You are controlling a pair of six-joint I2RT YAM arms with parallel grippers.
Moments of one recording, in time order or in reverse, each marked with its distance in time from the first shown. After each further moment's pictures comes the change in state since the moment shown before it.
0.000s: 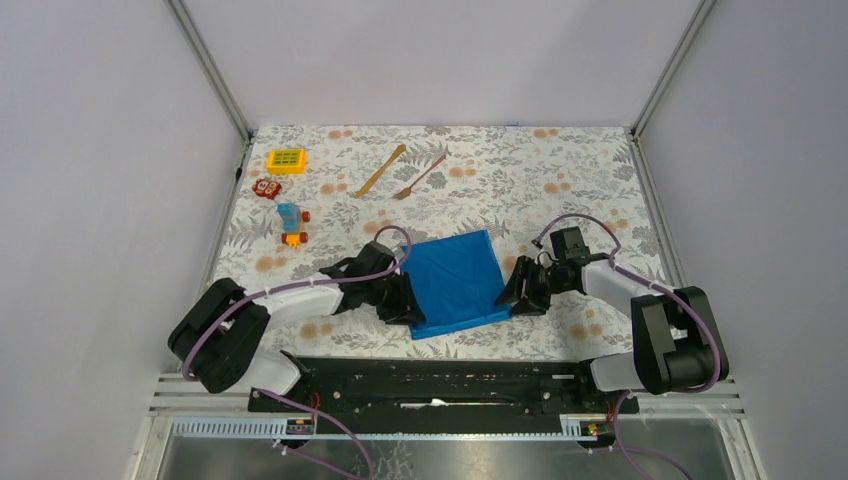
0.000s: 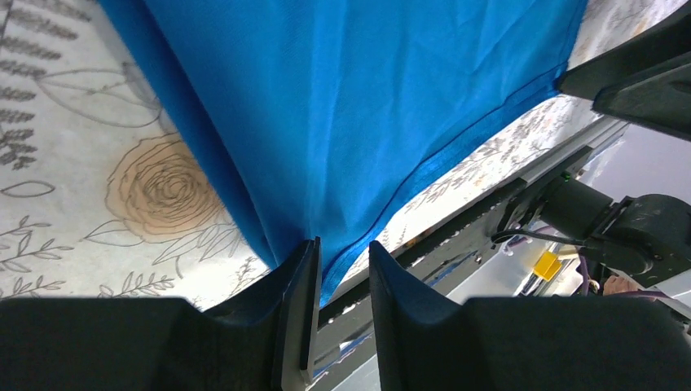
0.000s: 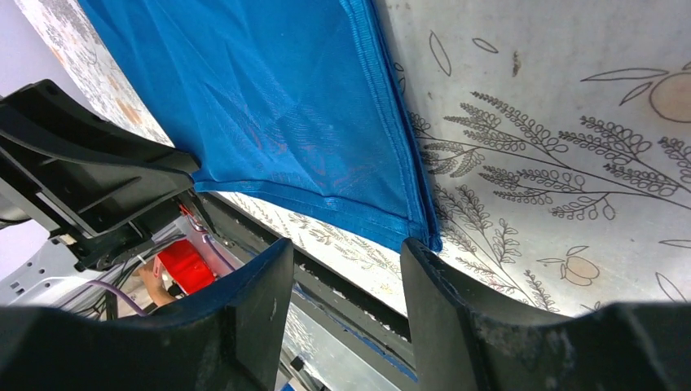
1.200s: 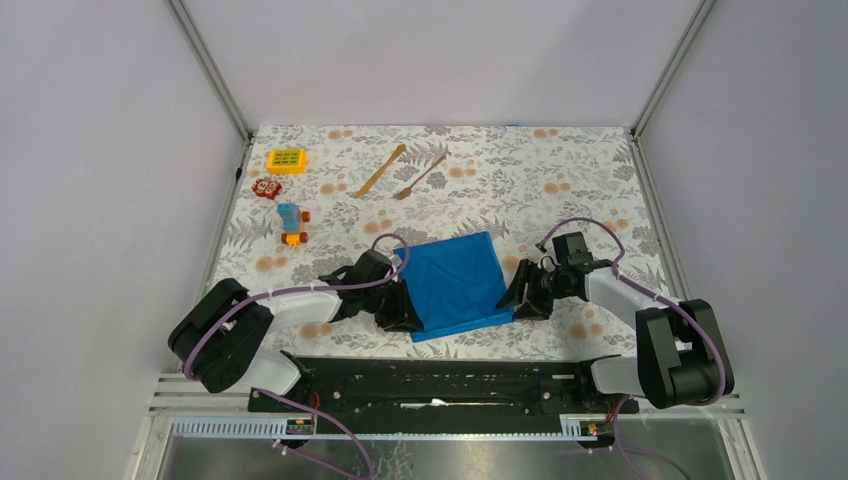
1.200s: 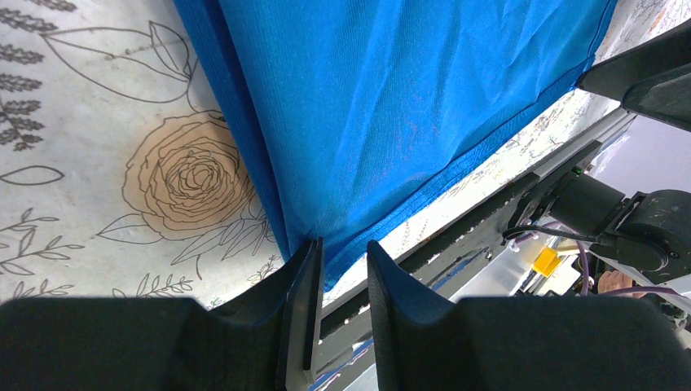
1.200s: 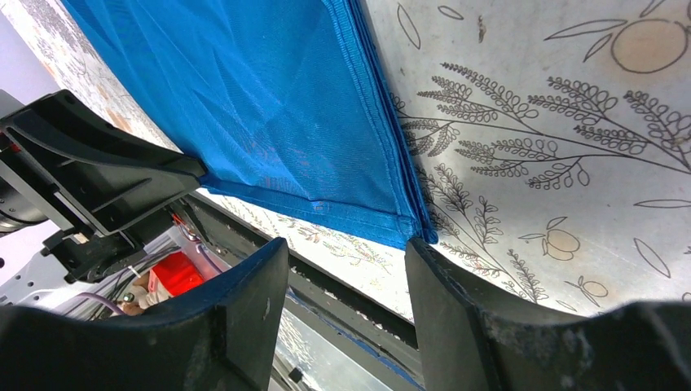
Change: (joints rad) left arm -0.008 0.003 -0.095 0.095 0.011 -0.026; right arm 0.000 -0.065 -0.055 0.006 0.041 0.022
